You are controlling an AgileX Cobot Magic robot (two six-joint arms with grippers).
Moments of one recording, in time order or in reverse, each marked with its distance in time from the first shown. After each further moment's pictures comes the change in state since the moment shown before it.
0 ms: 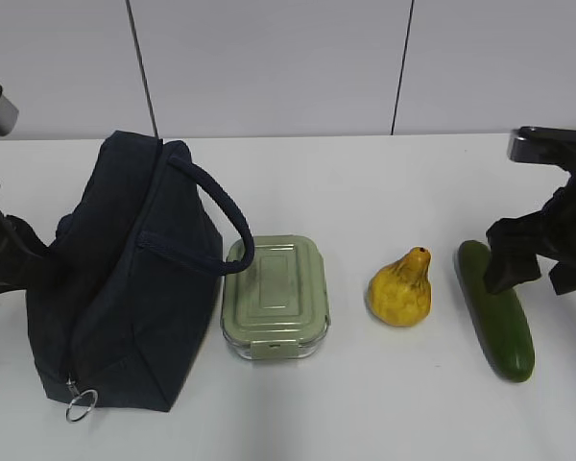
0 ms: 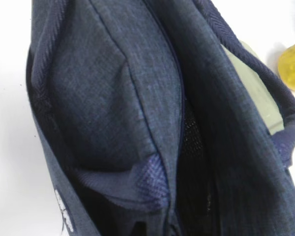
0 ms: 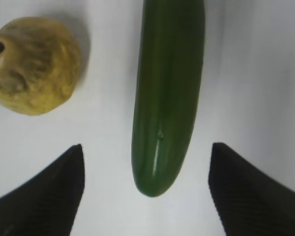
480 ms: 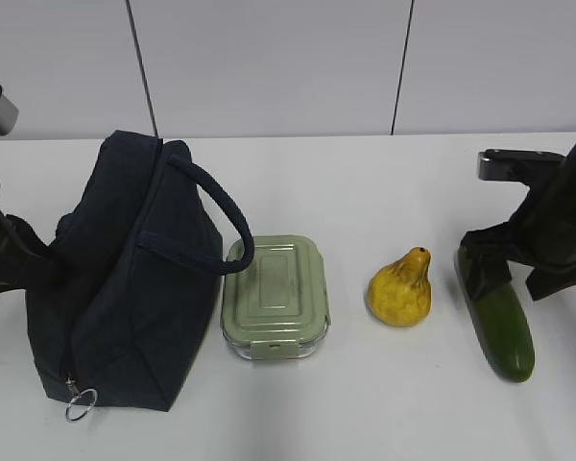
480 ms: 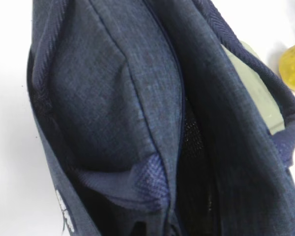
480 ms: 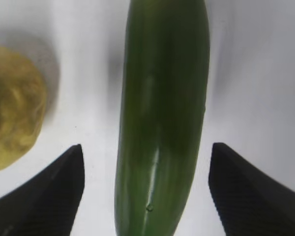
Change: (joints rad) left arm 0.000 0.000 0.000 0.003 -0.004 0.002; right arm 0.000 0.212 -0.119 -0.027 0.004 0.008
